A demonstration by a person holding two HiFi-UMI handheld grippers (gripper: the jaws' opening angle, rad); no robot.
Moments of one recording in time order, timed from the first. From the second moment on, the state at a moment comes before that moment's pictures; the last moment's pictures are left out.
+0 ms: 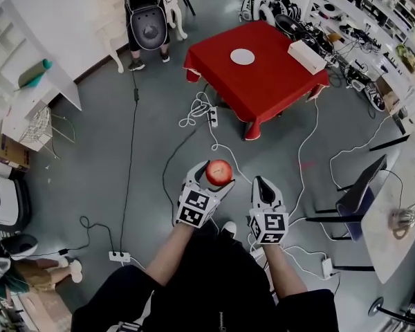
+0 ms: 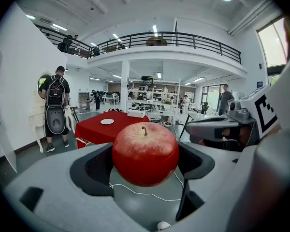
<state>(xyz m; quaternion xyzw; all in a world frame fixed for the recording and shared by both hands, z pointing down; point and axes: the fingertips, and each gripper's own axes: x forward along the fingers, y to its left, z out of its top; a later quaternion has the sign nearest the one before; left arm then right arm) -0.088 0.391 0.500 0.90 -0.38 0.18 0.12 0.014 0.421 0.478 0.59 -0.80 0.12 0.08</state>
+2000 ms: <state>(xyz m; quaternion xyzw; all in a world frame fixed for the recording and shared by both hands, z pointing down) -0.045 0.081 0.516 0.92 -0.33 0.20 0.12 0.038 0.119 0.491 0.61 -0.78 0.14 0.10</state>
